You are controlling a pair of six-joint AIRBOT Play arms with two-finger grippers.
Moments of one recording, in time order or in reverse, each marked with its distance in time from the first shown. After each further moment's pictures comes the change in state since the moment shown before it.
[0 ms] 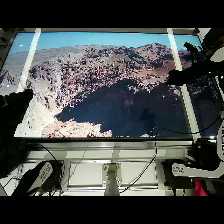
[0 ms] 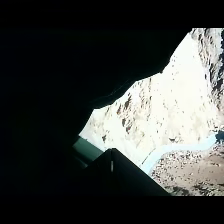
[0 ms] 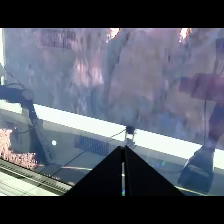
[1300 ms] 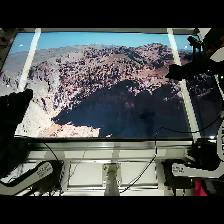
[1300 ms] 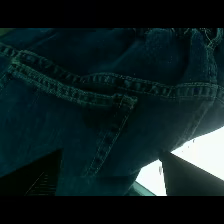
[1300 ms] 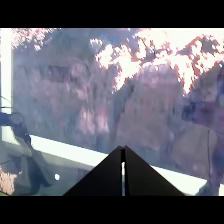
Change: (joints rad) left arm 0.002 -0.249 -0.012 0.256 0.224 0.000; right arm 0.000 0.000 0.001 0.045 -0.144 0.006
